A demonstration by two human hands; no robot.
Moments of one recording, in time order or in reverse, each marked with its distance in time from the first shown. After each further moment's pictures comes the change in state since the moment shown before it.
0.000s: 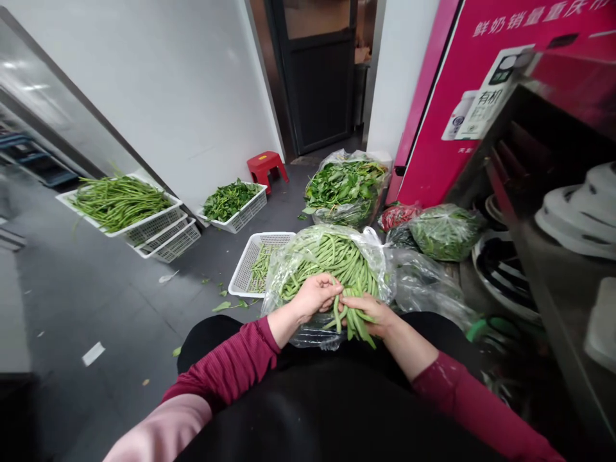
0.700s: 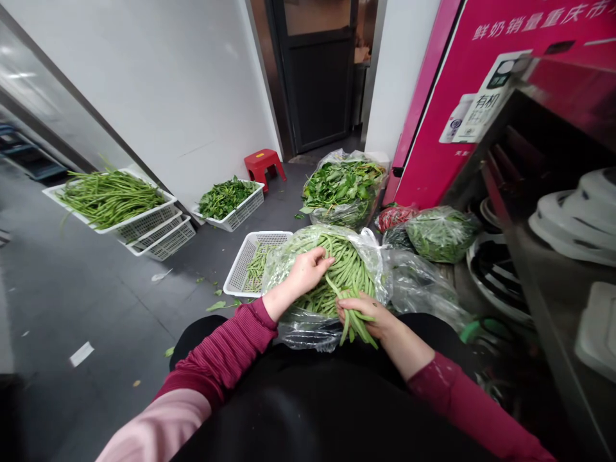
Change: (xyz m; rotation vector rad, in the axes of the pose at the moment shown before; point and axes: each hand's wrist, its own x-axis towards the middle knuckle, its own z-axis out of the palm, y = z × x) left_hand 0.031 0.035 -0.021 0.975 0.337 0.446; right_hand 0.000 -0.004 0.002 -0.083 0.014 -0.064
